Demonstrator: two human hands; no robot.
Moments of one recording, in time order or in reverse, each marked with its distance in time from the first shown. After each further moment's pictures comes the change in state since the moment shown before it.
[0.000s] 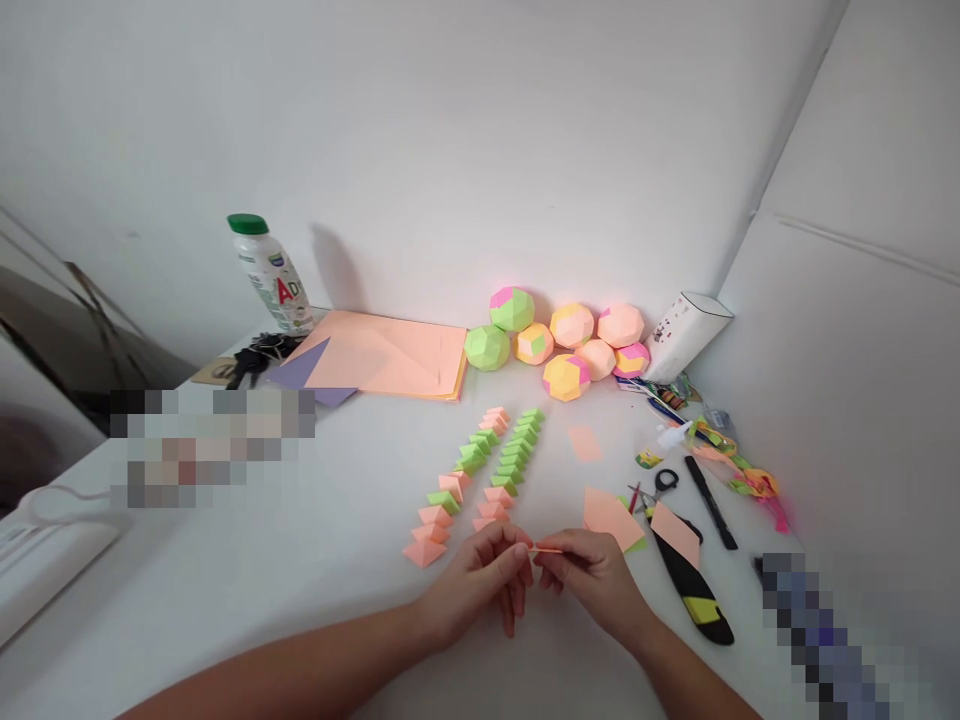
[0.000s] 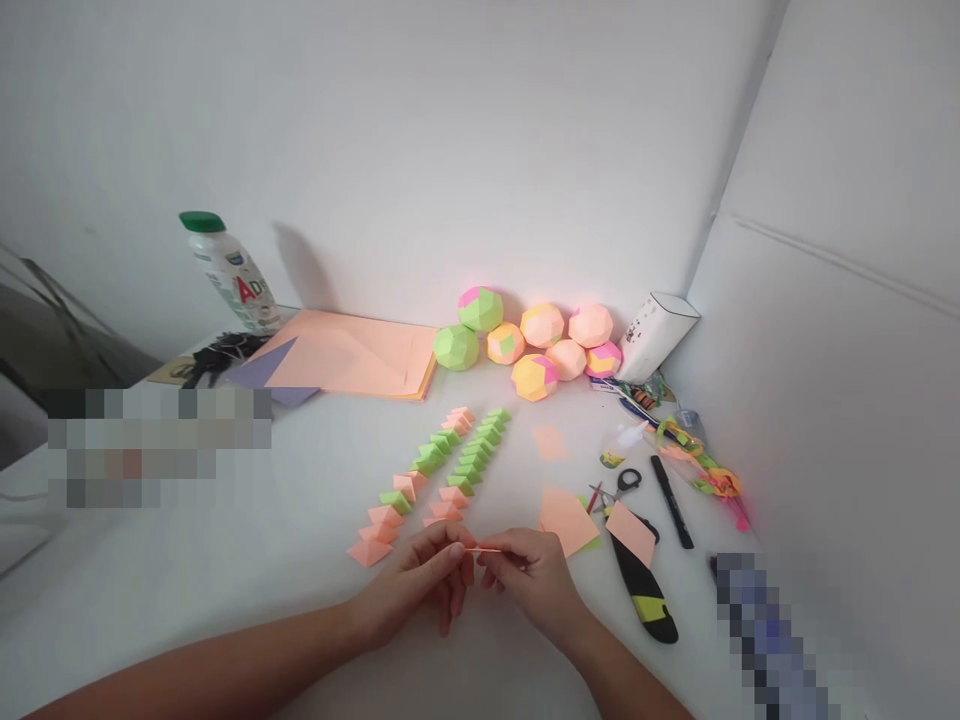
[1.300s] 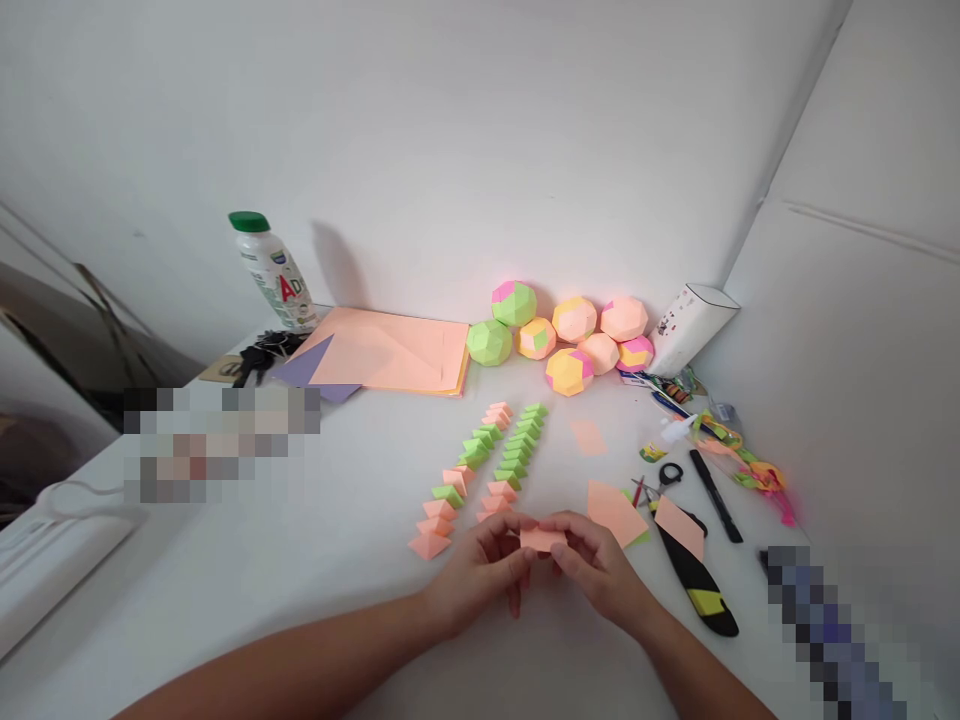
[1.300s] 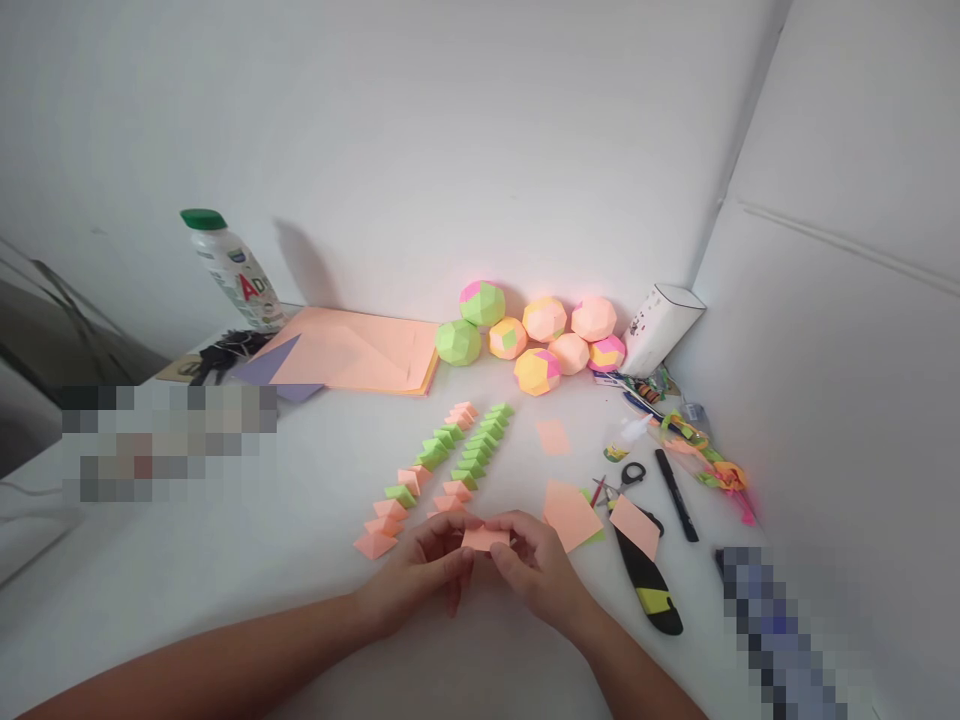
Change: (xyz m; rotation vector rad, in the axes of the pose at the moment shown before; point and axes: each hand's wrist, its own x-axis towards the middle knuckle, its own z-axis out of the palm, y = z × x) left_hand -0.001 0.004 0.001 0.088 0.091 0.011; right_hand -0.003 0.006 -0.006 -0.043 -0.033 0.100
